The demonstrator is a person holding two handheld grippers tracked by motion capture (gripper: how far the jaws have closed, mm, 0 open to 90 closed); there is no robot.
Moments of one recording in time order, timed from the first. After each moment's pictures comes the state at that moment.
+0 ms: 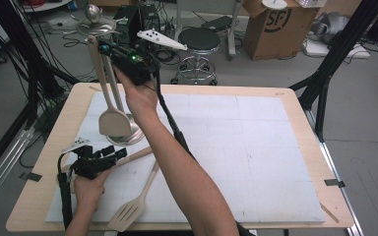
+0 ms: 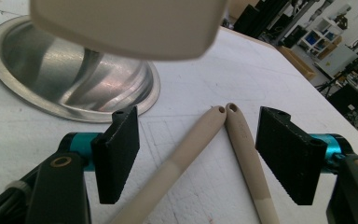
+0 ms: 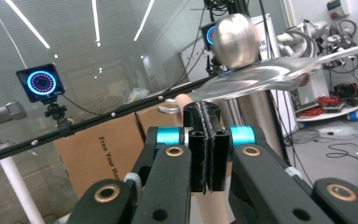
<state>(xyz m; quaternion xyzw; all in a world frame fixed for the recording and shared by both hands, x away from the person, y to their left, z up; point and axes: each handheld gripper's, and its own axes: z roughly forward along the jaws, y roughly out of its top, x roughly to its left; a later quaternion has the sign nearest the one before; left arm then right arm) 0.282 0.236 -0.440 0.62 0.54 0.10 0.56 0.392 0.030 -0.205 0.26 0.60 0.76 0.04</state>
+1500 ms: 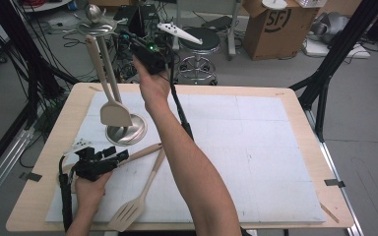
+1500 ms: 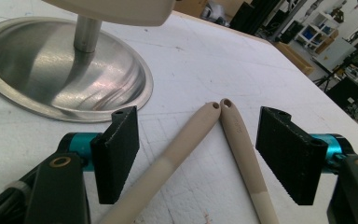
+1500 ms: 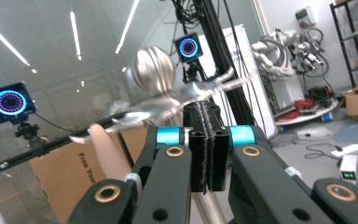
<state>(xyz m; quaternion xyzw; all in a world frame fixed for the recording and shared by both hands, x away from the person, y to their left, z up) 0.279 0.231 -0.440 0.63 0.53 0.11 0.56 0.427 0.002 -0.207 0.30 0.57 0.76 0.06</state>
